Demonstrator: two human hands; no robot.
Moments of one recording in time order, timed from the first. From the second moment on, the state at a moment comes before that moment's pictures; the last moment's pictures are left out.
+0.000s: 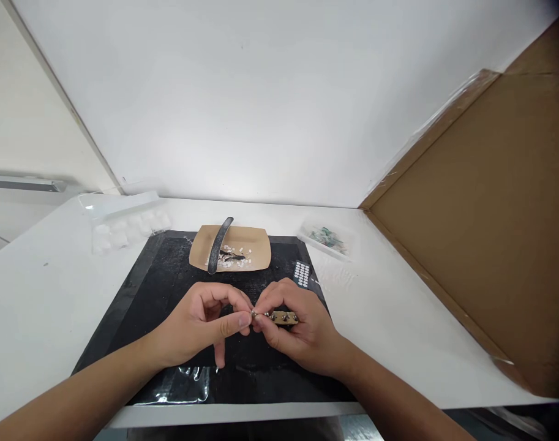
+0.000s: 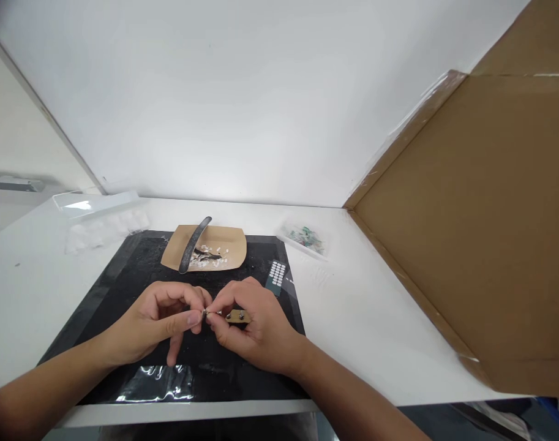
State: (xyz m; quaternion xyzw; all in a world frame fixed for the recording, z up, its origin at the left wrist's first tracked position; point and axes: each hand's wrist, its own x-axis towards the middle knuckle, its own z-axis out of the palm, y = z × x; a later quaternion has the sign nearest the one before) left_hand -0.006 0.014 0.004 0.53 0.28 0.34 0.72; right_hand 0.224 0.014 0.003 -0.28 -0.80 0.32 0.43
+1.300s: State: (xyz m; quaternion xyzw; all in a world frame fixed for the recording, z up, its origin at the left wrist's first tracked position) left_hand 0.004 -0.003 0.012 0.71 0.44 0.42 0.36; right_hand 0.217 0.011 0.001 -0.30 -0.83 0.14 0.45
